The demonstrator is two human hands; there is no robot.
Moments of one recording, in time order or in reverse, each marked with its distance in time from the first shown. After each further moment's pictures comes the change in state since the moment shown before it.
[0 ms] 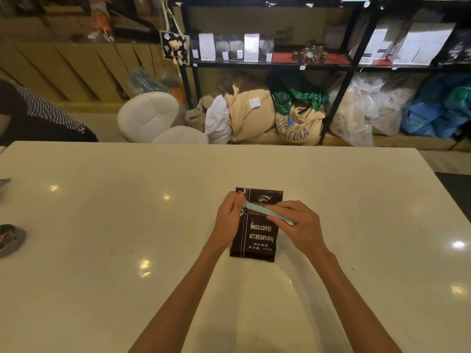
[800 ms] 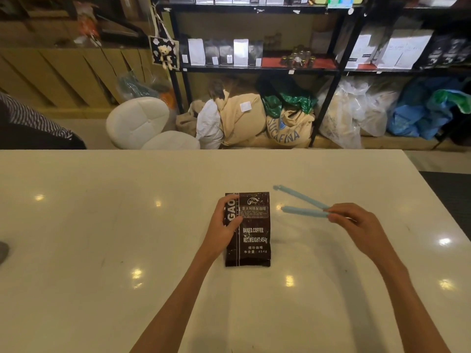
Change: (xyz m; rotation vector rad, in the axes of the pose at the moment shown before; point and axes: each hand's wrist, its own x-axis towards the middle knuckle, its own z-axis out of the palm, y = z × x) left_hand 0.002 -0.026 -0.012 -0.091 -0.109 0.054; right_hand -0.010 0.045 -0.119 0.164 -0.071 0.426
